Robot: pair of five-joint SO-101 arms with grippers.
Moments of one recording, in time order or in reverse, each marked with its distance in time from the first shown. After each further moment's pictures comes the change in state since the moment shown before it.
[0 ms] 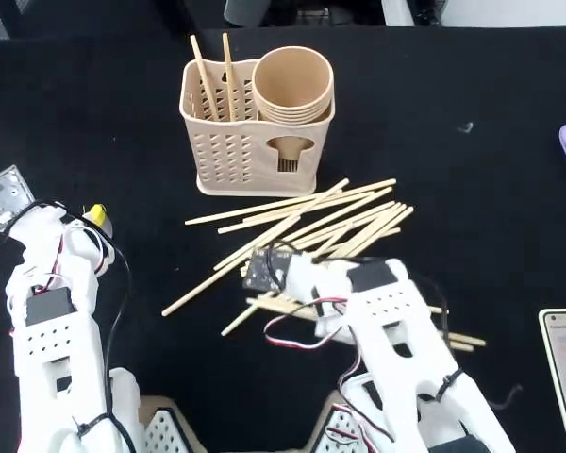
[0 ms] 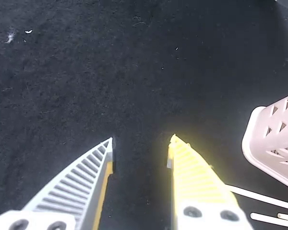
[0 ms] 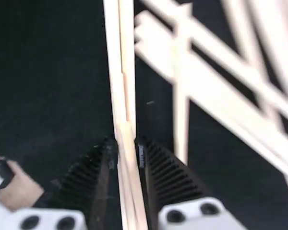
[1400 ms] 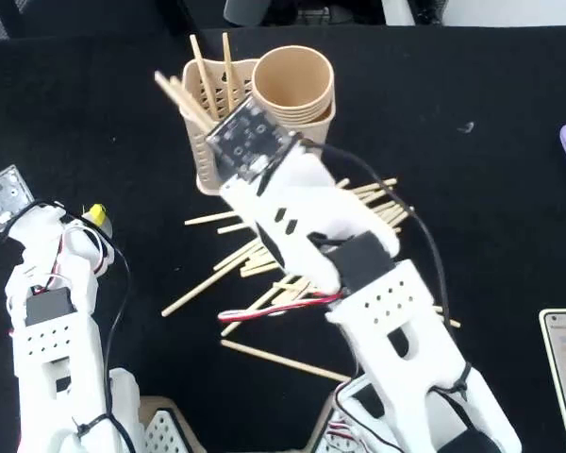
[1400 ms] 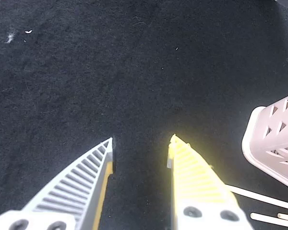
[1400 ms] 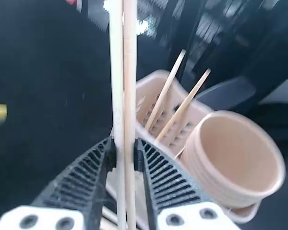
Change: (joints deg) left arm 0.0 0.0 0.0 0.0 0.0; right arm -15.1 0.1 -36.0 -23.6 -40.7
